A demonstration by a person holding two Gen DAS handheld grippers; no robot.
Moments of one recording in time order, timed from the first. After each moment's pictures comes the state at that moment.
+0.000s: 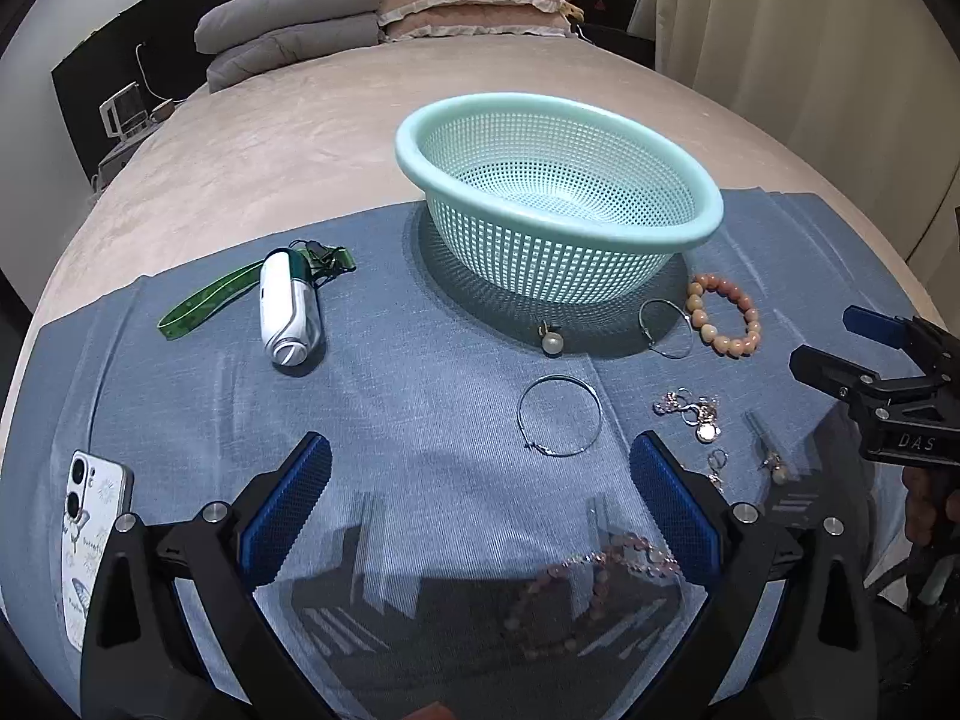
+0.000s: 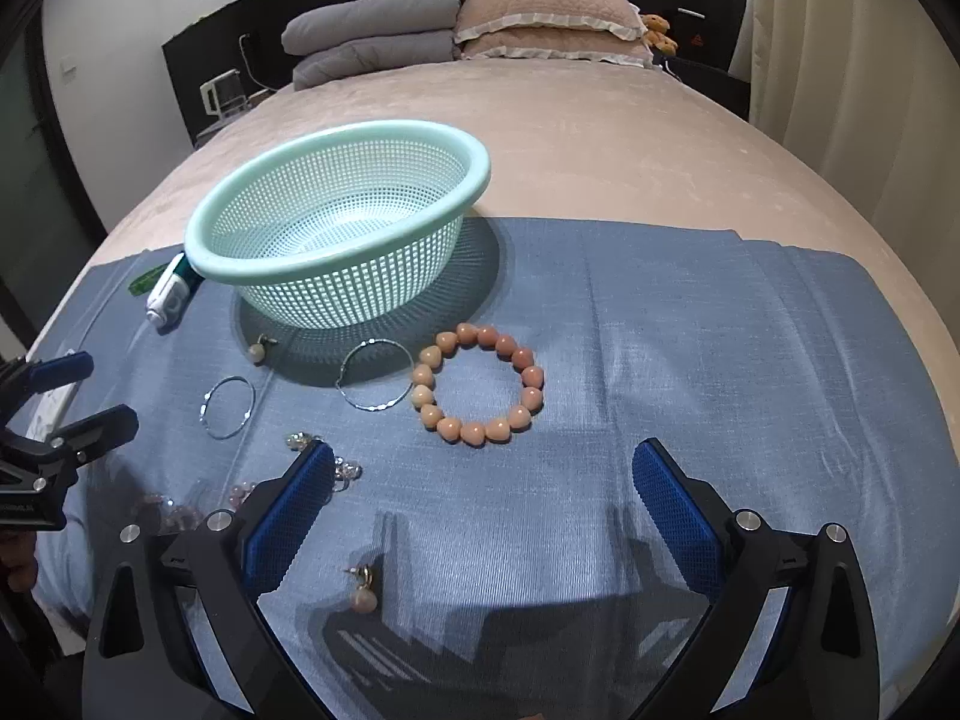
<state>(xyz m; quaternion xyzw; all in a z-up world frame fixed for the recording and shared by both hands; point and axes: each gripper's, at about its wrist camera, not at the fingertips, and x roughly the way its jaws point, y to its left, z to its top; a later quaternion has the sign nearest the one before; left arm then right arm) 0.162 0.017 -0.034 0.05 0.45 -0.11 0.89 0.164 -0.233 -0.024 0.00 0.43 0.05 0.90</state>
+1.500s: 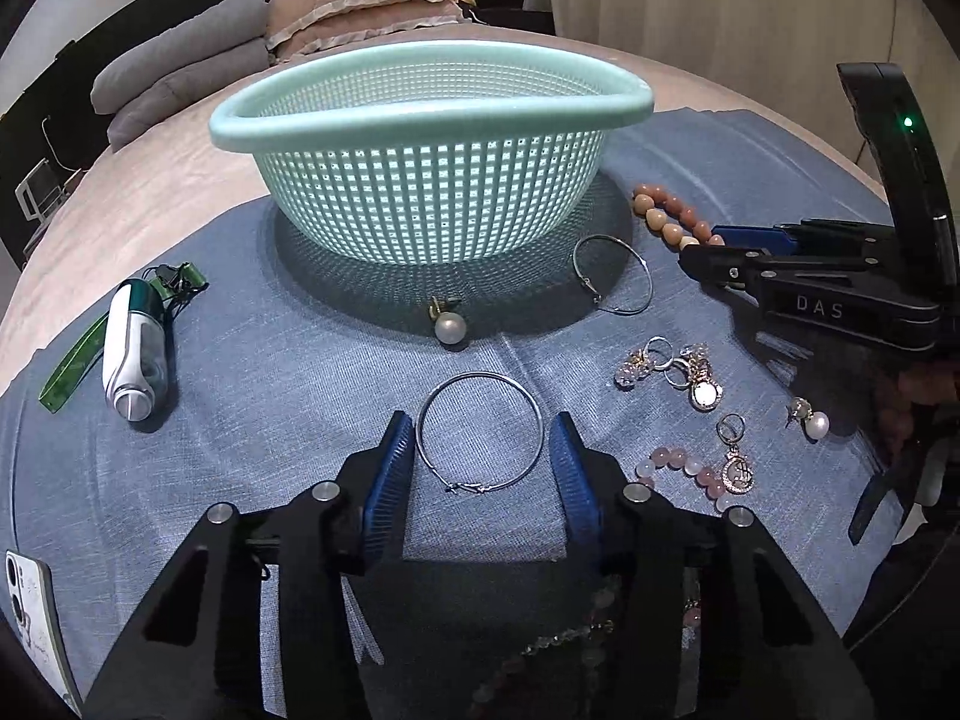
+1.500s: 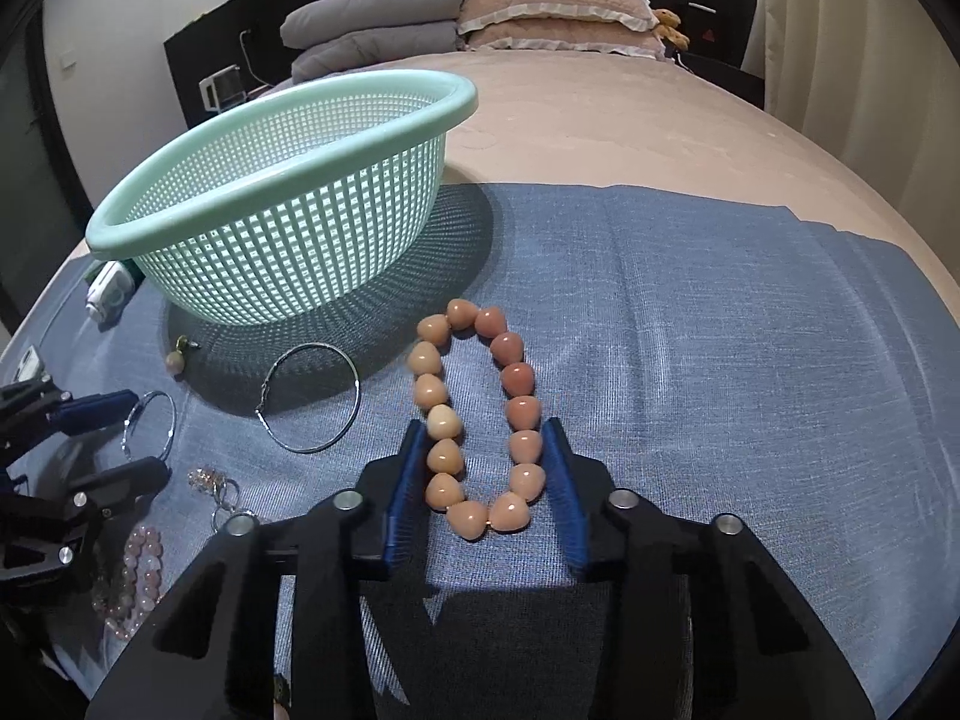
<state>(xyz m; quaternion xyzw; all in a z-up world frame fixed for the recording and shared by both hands) 0.139 -0.031 -0.090 0.12 0.42 -0.21 0.87 0.192 -0.240 -0.079 0.01 0.42 0.07 0.91</state>
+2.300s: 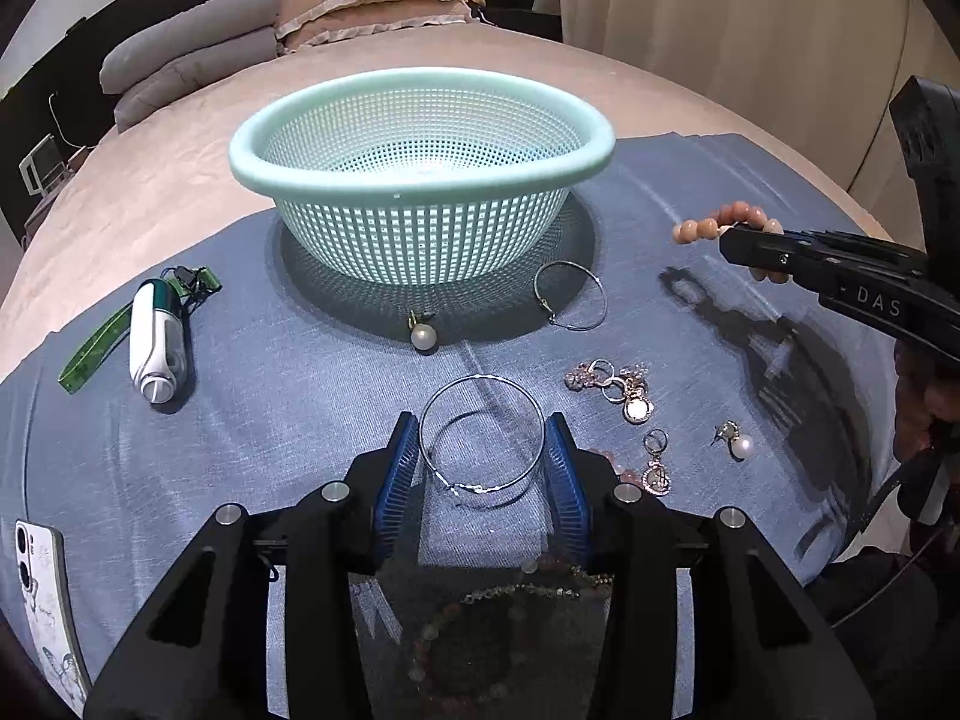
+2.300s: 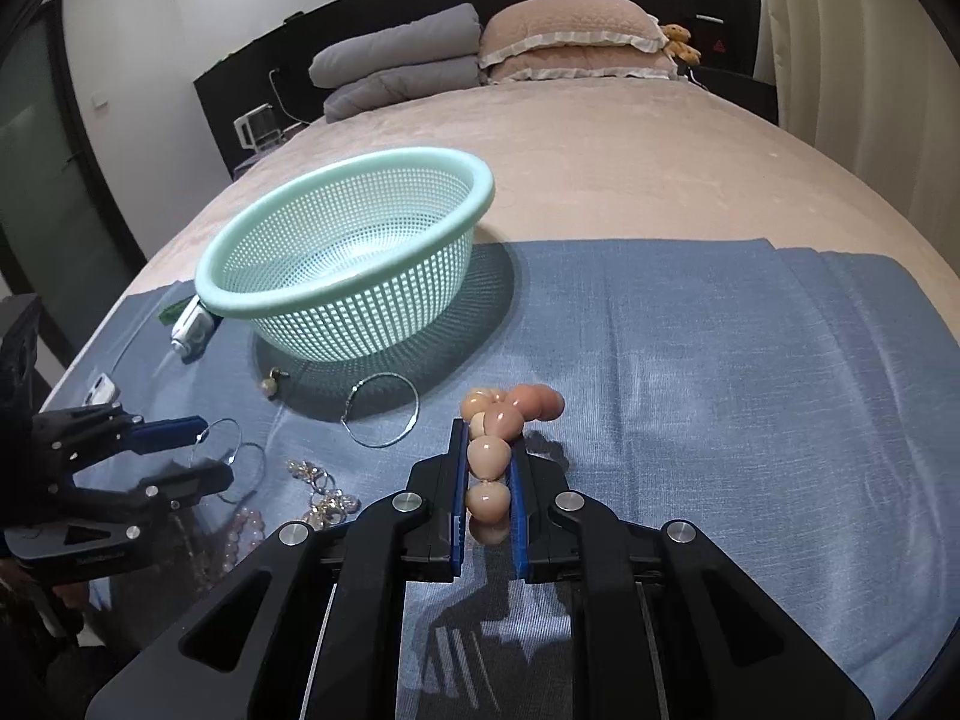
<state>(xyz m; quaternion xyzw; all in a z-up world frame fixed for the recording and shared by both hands) 0.134 -0.028 -0.055 0.09 0.43 -0.21 0.87 0.157 -0.247 -0.016 0.04 0.39 0.11 0.91</state>
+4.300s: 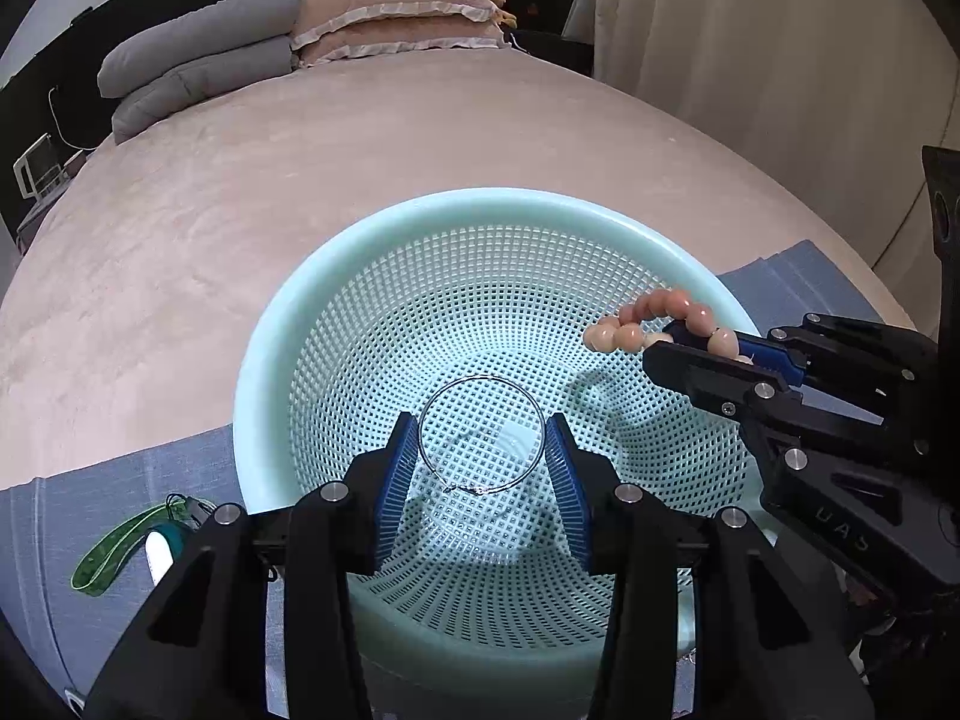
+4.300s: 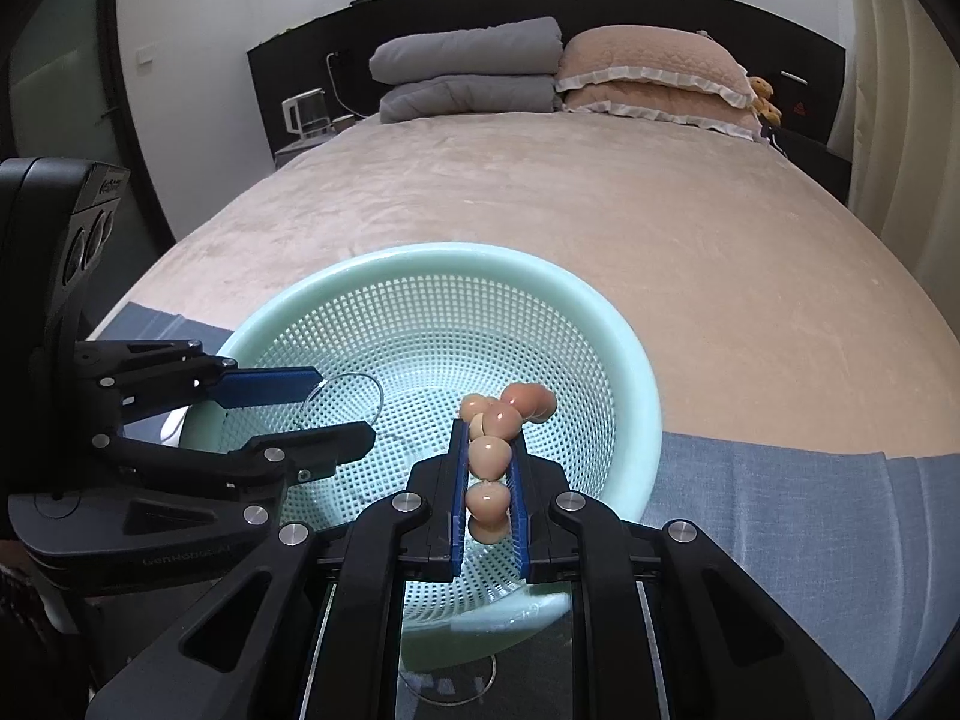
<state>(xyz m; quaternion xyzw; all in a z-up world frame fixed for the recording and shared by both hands) 0.265 -0.032 -0.019 0.06 0.43 -0.20 0.88 0.279 -0.181 0.007 -0.02 0.37 0.16 0.91</state>
